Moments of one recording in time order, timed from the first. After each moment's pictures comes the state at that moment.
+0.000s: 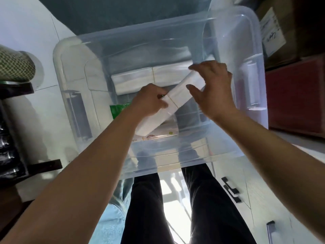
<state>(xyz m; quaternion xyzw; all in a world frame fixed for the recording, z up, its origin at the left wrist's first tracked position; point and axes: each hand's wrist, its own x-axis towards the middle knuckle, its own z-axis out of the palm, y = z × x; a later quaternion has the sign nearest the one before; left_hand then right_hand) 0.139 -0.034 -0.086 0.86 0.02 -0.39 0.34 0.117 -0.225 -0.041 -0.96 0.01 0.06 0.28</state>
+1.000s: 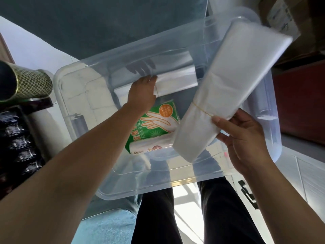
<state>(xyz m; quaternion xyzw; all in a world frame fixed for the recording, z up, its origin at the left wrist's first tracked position) 0.190 -0.023 -0.153 0.95 -0.14 -0.27 0.08 0.047 -0.260 -0.027 -0.50 0.37 0.11 0.78</state>
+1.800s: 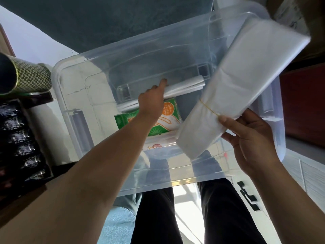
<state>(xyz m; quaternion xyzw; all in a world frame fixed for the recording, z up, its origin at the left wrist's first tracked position) 0.152 -0.048 -0.167 0.97 -0.07 -0.20 0.08 0.047 -0.268 -0.033 -0.51 0.38 0.12 0.76</state>
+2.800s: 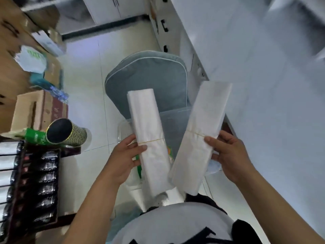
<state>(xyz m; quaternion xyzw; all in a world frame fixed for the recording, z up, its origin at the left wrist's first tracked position) 0.023 0.013 0.225 0.59 0.24 -0.23 0.74 0.006 -0.283 0.233 -0.55 0.25 0.11 0.79</state>
